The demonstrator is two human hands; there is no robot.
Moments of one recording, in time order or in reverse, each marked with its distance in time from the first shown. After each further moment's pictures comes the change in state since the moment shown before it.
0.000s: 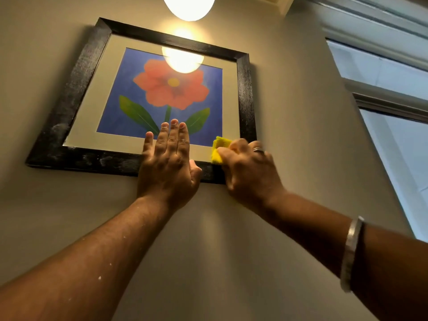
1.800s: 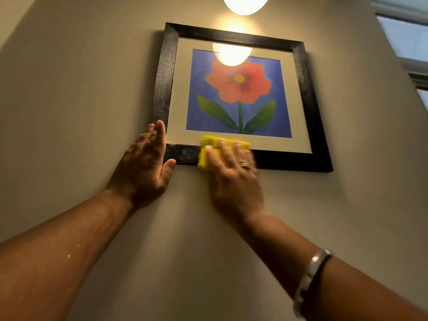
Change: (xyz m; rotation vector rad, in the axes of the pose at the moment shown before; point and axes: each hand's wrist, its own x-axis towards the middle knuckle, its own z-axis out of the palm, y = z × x) left_hand -0.042 -0.210 -0.072 -0.087 -0.165 0.131; right_hand 0.004 -0.199 0.032 0.218 0.140 0.164
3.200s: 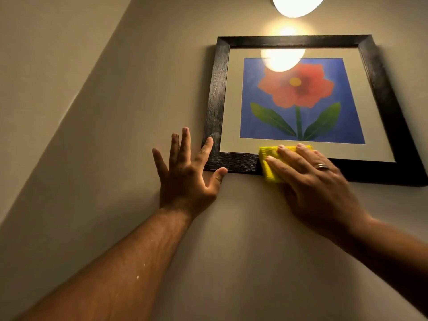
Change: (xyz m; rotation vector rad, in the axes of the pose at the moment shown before) left_hand -0.013 -0.009 0.001 0.125 0.168 -0.283; right_hand 0.010 0.036 -0.008 -0.154 -0.068 -0.271
